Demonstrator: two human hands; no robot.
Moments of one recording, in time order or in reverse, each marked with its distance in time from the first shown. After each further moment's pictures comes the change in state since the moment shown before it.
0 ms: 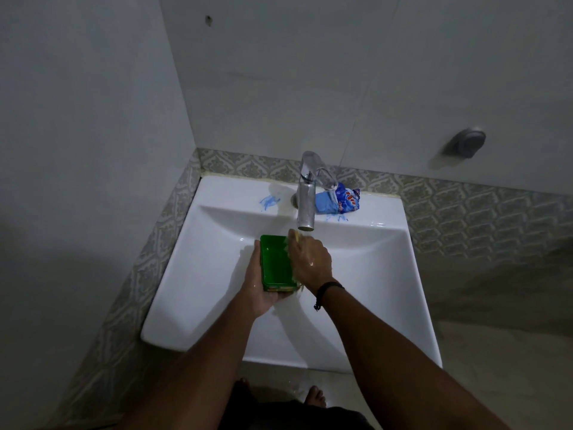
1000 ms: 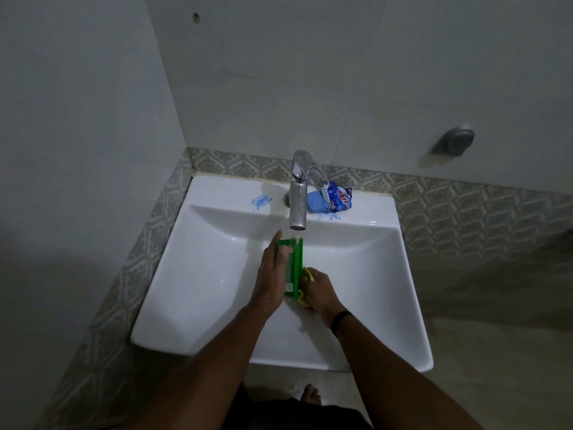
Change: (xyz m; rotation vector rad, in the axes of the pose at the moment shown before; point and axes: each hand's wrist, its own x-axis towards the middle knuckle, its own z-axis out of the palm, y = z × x) left_hand 0.004 -0.026 0.027 0.779 0.183 0.546; right_hand -0.036 0.062 0.015 0.588 -0.209 0.349
